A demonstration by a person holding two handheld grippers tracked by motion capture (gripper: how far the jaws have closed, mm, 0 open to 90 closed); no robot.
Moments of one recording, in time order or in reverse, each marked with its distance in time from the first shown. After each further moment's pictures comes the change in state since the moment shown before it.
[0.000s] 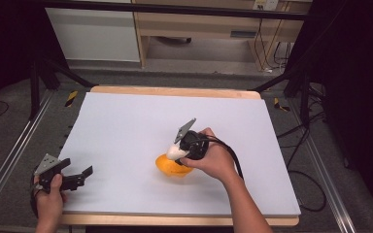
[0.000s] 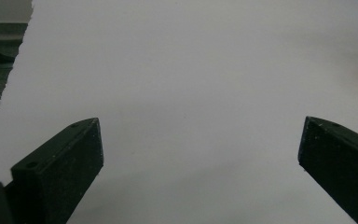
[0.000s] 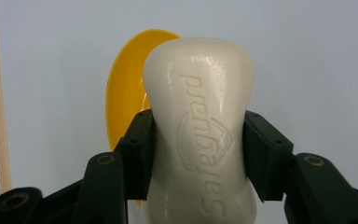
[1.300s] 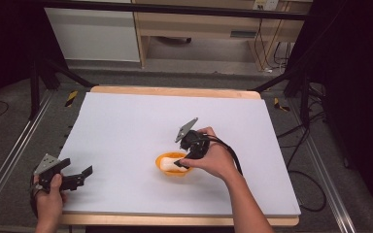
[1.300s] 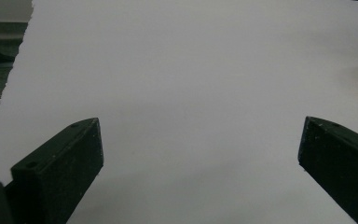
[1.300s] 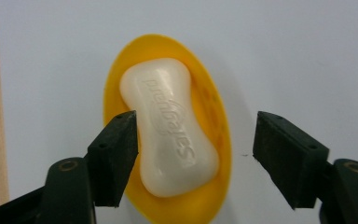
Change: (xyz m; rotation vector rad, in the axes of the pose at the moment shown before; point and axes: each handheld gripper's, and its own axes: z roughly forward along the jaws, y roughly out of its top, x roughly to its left) left arm 0.000 0.000 0.000 0.000 -0.002 -0.003; right arm -0.006 -0.007 0.000 -0.047 0.002 0.047
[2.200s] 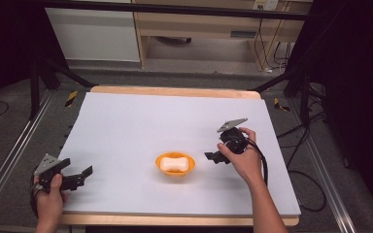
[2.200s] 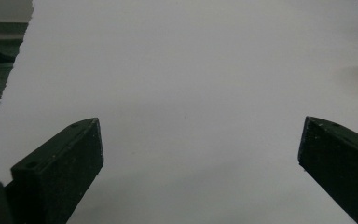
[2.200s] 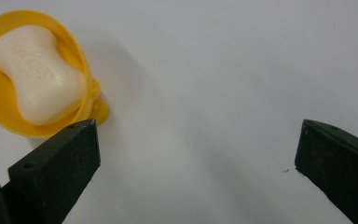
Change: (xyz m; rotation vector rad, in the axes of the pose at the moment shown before) left arm 0.000 0.000 0.000 0.000 0.001 0.000; right arm -0.043 -0.093 -0.039 -0.148 -0.199 0.358
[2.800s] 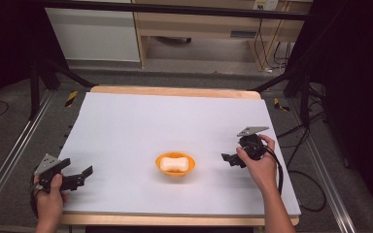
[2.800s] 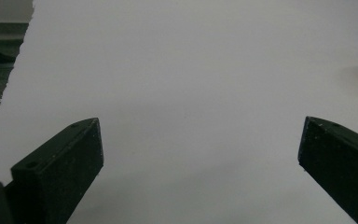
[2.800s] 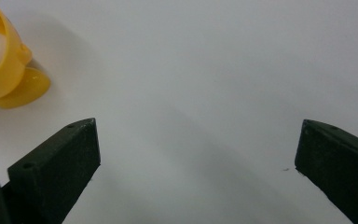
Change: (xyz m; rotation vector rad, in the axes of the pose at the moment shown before) left arm 0.000 0.000 0.000 -0.001 0.004 0.003; right arm -0.027 -0.048 -0.020 -0.045 -0.113 0.103
